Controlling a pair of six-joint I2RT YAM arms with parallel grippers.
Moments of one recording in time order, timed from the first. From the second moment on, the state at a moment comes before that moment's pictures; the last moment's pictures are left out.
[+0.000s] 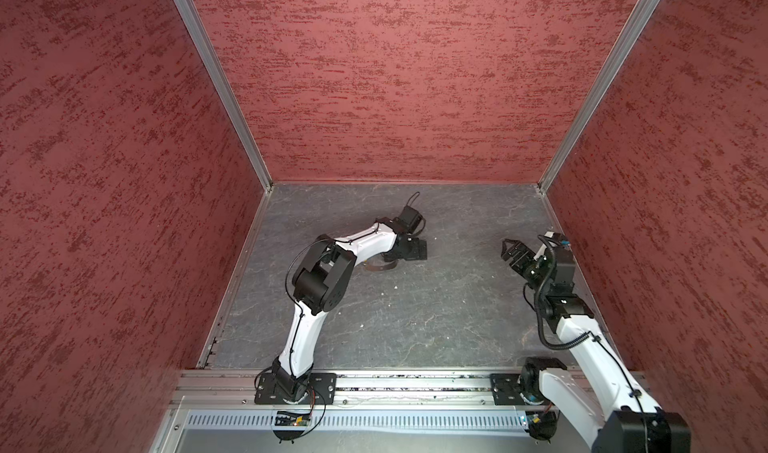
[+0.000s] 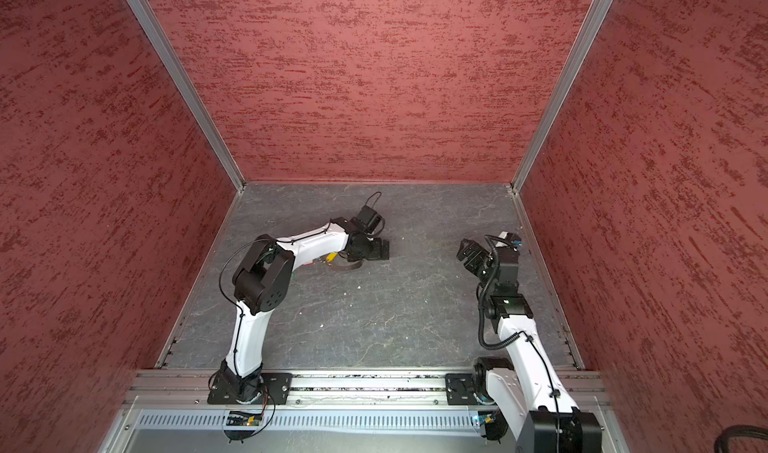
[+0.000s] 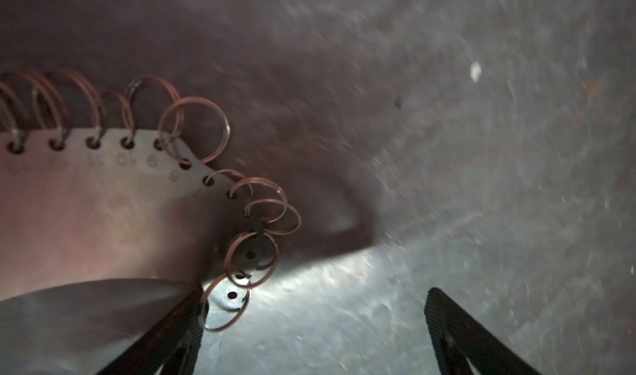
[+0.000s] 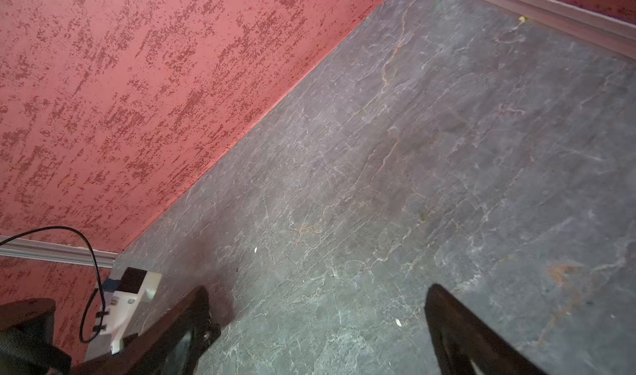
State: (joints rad) left arm -0.68 2.12 1.57 -0.61 0.07 -0.61; right arm -0.04 0.87 0.50 -0.07 -0.08 0.70
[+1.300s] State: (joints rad) left arm -0.54 1.66 0.99 -0.33 0.16 -0.84; right arm 0.50 1.39 0.62 0.06 -0.23 0.85
